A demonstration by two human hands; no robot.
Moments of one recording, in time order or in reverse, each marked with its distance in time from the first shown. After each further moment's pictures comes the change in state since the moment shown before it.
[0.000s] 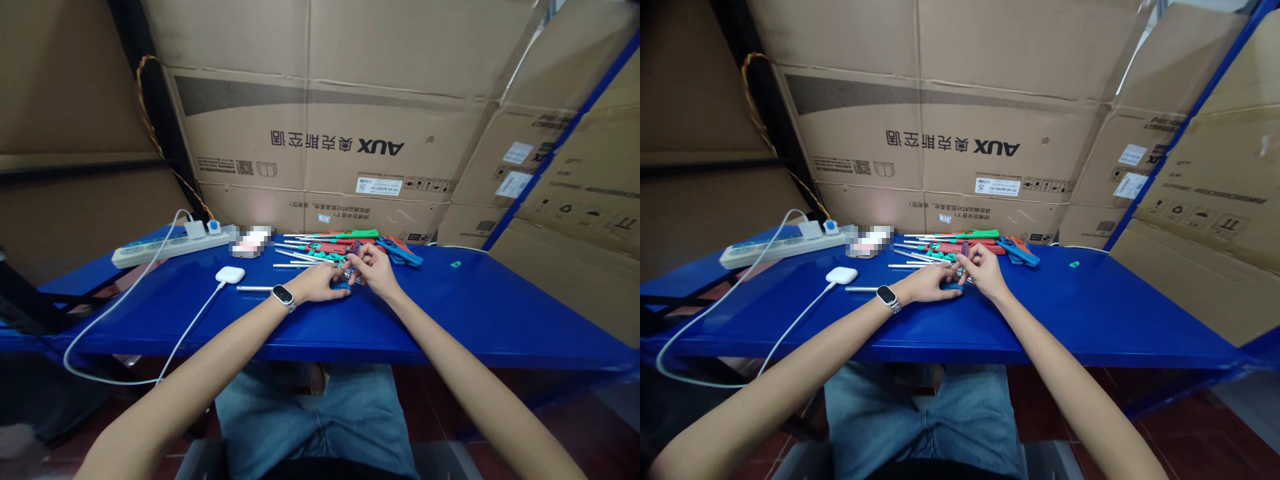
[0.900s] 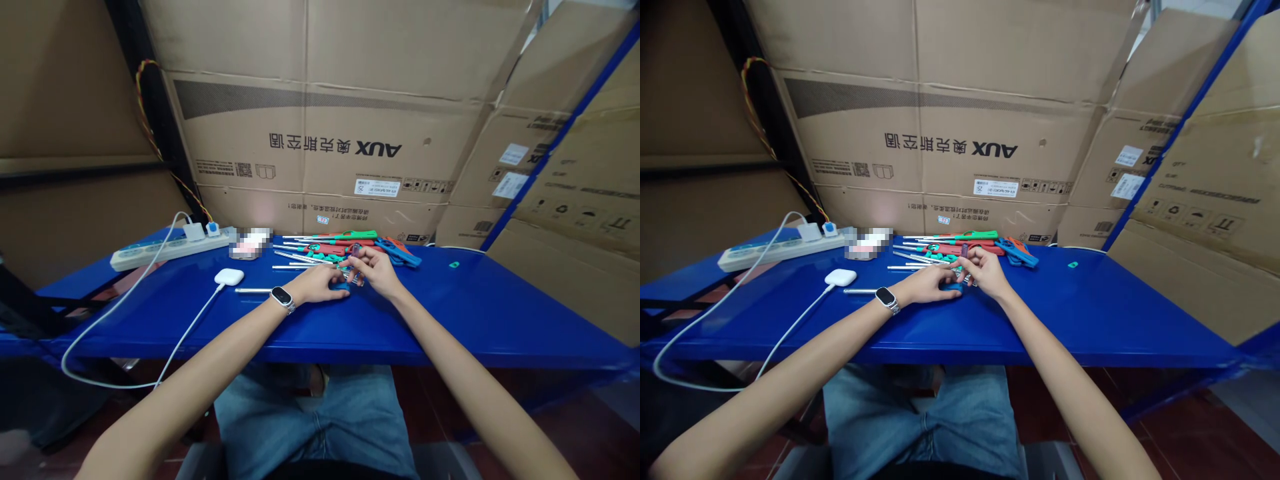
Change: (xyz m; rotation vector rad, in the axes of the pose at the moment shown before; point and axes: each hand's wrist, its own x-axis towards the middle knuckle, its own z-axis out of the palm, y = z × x) left_hand 0.001 -0.002 0.000 -0.058 0.006 0.003; right_hand 0.000 -0.006 -0.009 -0.024 -0.069 0.016
